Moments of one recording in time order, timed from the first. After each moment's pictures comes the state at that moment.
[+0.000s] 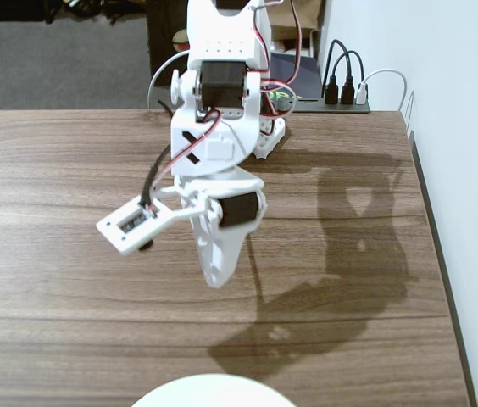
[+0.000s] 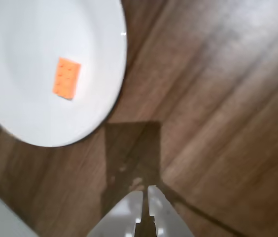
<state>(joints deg) 2.6 94.3 95.1 62.2 -32.2</state>
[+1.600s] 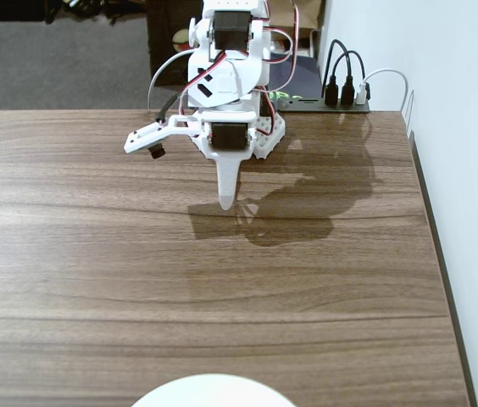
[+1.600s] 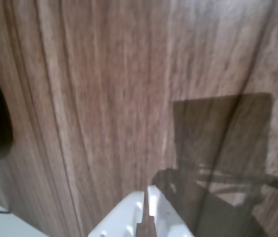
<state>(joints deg) 4.8 160.0 158.4 61.3 -4.2</state>
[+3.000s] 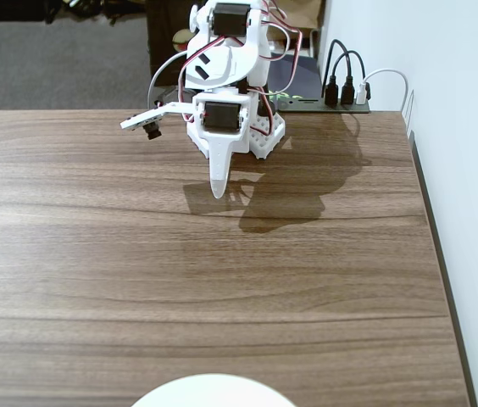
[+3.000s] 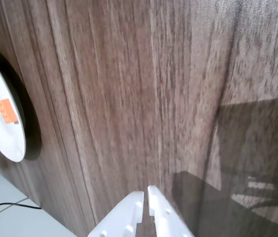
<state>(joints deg) 7.7 188.4 167.5 72.4 -2.2</state>
